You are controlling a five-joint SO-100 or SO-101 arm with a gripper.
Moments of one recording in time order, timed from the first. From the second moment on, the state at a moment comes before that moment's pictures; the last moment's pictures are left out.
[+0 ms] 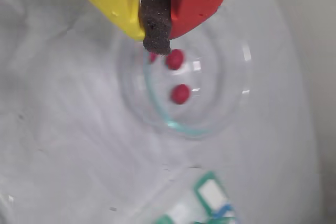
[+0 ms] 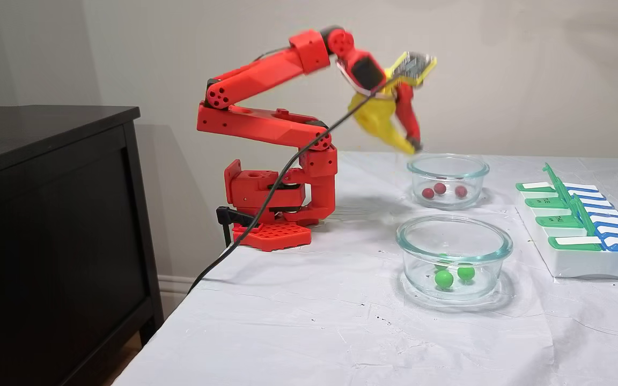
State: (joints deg) arm -26.2 171.9 140.2 67.8 -28.3
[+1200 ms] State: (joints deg) arm -38.0 127.3 110.7 66.3 -10.5
